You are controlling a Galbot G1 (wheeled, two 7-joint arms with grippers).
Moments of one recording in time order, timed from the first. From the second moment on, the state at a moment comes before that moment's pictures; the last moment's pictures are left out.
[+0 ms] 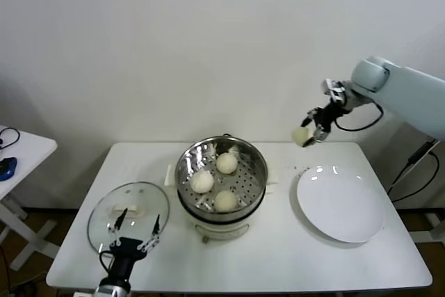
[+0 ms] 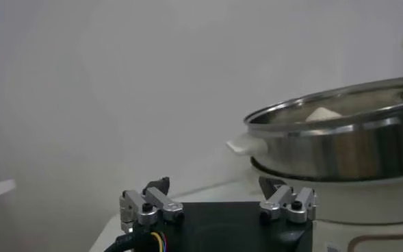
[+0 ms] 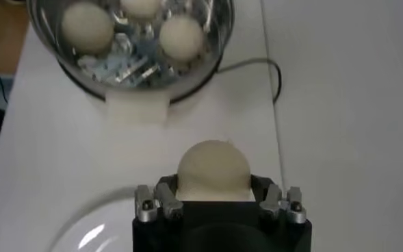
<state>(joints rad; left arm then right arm) 1.71 -1.48 -0.63 -2.01 0.11 -0.15 0.09 0.73 0.91 -1.52 1.01 0.77 -0.15 -1.13</state>
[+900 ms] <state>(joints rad) 1.71 -1.44 -0.62 -2.02 0.11 -0.15 0.09 0.74 1.20 -1.69 1.11 1.00 -0.25 -1.02</state>
